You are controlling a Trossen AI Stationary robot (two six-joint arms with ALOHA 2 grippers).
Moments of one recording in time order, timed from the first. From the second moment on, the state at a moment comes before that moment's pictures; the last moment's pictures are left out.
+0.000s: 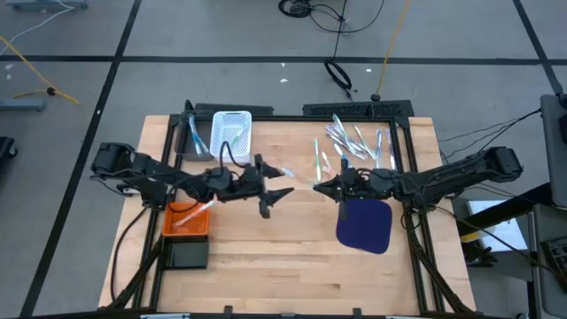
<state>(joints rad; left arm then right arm) -0.11 1.52 0.74 0.94 -0.24 -0.04 0.12 1.12 0.49 0.52 0.18 0.22</state>
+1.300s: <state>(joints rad) -0.11 1.52 0.78 0.87 -0.24 -0.04 0.12 1.16 0.49 0.52 0.18 0.20</state>
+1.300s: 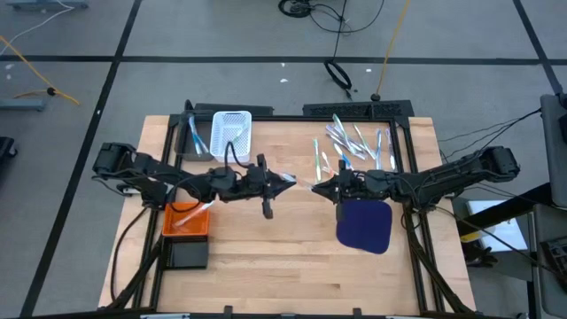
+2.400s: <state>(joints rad) -0.42 0.87 0.78 -0.83 -0.41 -0.97 0.12 1.16 0.49 0.51 0.18 0.20</state>
